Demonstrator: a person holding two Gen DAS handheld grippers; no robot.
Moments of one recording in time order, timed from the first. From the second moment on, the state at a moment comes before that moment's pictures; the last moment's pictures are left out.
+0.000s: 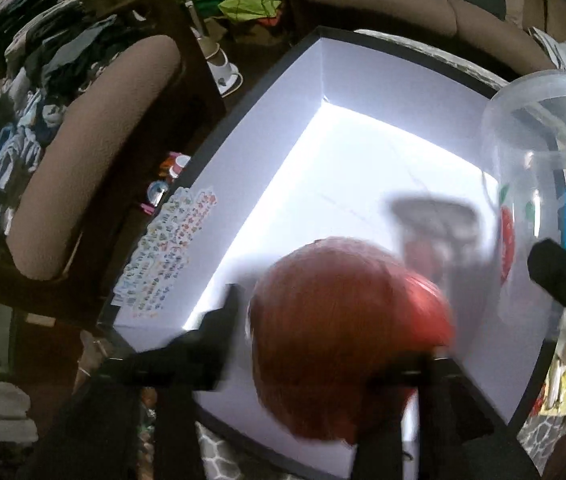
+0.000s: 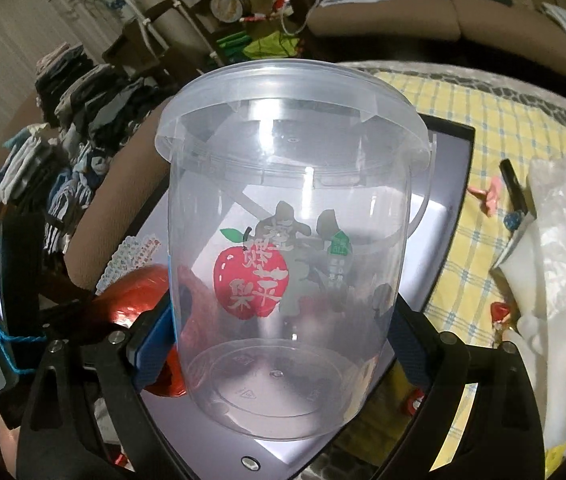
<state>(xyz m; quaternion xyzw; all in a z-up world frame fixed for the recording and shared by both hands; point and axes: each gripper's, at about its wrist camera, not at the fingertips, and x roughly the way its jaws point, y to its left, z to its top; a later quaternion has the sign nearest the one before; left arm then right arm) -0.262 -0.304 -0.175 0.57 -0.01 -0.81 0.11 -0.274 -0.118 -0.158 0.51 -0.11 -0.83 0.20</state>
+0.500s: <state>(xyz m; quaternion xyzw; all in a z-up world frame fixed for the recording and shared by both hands) -0.245 -0.304 -0.112 0.48 0.01 -0.87 0.13 -0.267 -0.085 -0.127 0.45 -0.16 -0.85 0.20</state>
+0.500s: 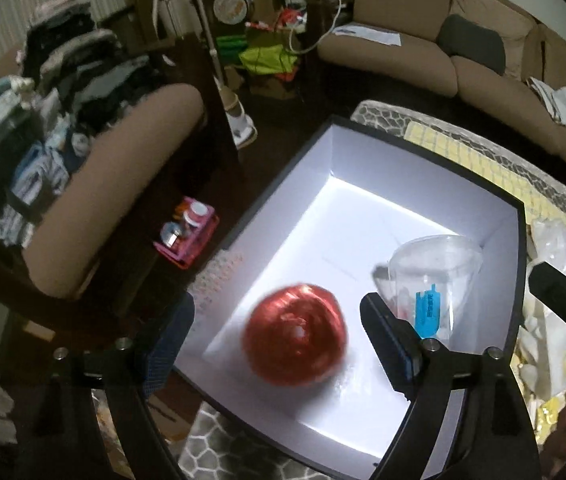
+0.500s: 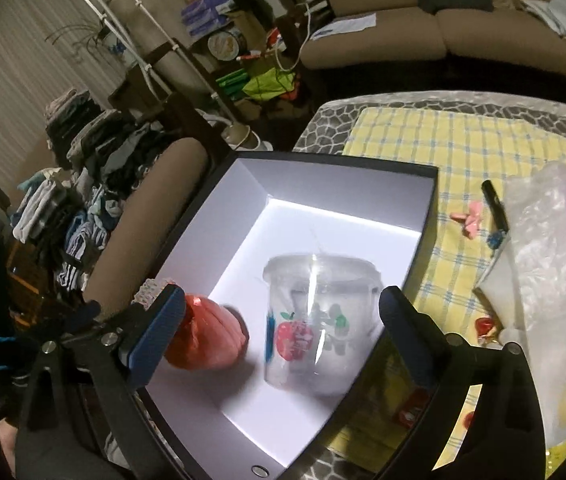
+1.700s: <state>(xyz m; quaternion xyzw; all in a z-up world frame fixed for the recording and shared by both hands) -0.158 0.015 -0.253 0.57 -0.04 -0.81 -0.11 -0.019 0.248 -0.065 0.35 0.03 -0.93 -0.03</state>
